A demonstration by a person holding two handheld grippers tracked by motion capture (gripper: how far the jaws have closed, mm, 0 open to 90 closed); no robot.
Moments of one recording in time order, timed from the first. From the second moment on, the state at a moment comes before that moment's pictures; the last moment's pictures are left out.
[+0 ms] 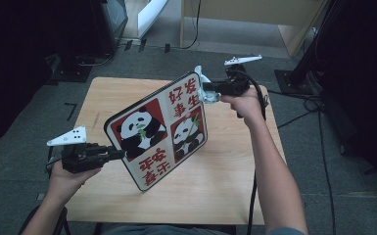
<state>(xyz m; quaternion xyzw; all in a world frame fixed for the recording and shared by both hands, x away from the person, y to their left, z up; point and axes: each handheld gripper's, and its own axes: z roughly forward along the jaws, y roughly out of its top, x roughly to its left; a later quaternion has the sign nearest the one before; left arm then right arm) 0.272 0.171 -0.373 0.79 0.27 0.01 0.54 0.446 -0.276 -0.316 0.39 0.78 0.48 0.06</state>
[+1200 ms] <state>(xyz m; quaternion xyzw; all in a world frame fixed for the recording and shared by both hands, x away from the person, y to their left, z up) 0.273 0.171 -0.374 0.79 0.28 0.01 0.54 0.425 -0.294 -0.390 0.43 0.75 0.50 0.03</state>
